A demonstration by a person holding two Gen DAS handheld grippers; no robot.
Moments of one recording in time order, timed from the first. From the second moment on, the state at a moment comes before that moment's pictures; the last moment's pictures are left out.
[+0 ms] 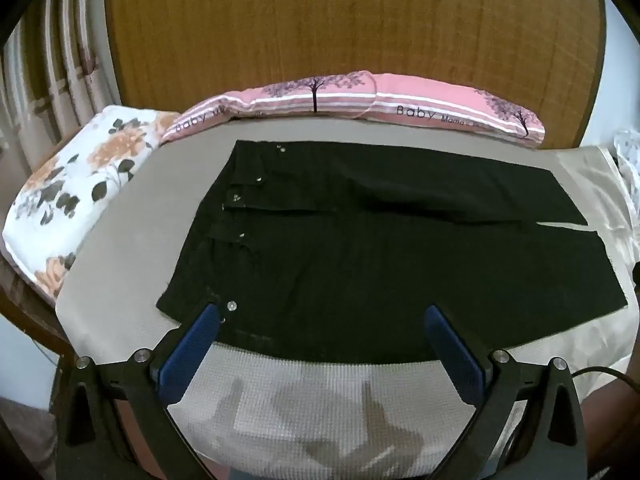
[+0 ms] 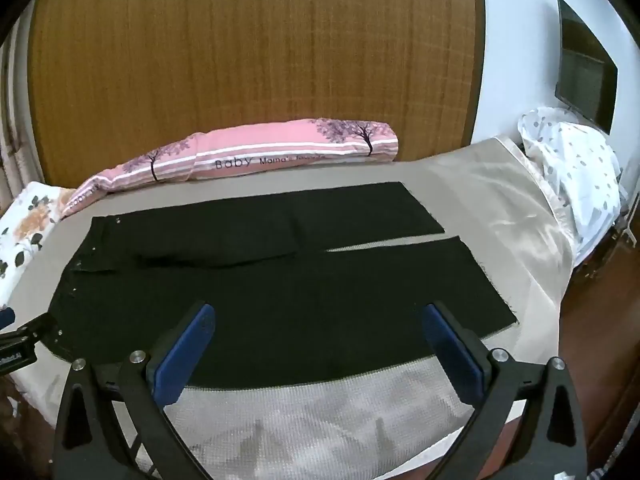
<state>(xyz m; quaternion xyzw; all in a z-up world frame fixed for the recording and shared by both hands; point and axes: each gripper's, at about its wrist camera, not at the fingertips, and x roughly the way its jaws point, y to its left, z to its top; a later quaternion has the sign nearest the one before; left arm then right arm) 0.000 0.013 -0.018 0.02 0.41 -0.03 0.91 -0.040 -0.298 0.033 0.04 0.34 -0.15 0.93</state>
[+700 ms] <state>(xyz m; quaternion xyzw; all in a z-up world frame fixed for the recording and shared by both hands) -0.010 -0.005 -0.020 0.05 0.41 -0.04 0.91 -0.042 -0.296 0.022 0.03 0.35 -0.15 0.92</state>
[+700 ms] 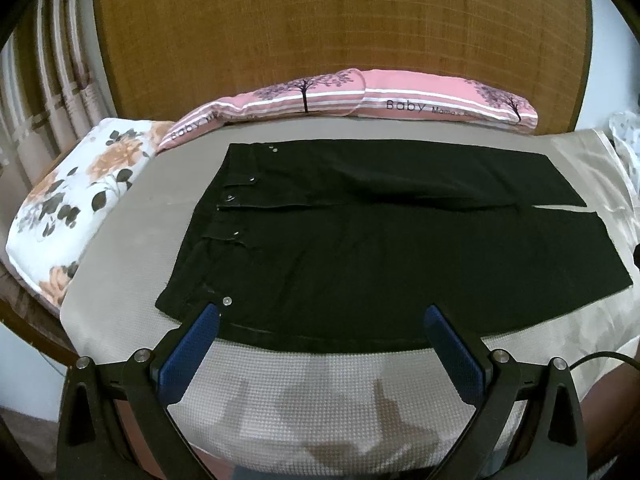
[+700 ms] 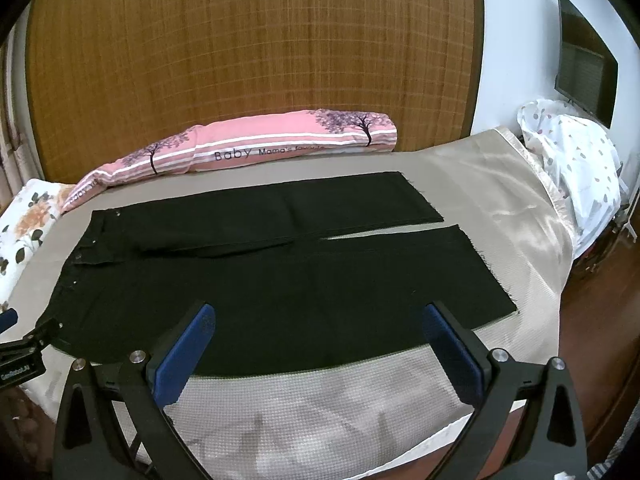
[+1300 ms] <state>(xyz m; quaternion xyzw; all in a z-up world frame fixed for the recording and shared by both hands) -0.014 -0.005 -0.026 0.04 0.42 -0.04 0.90 -0.044 -0.298 0.019 0.05 0.35 -0.15 0.92</state>
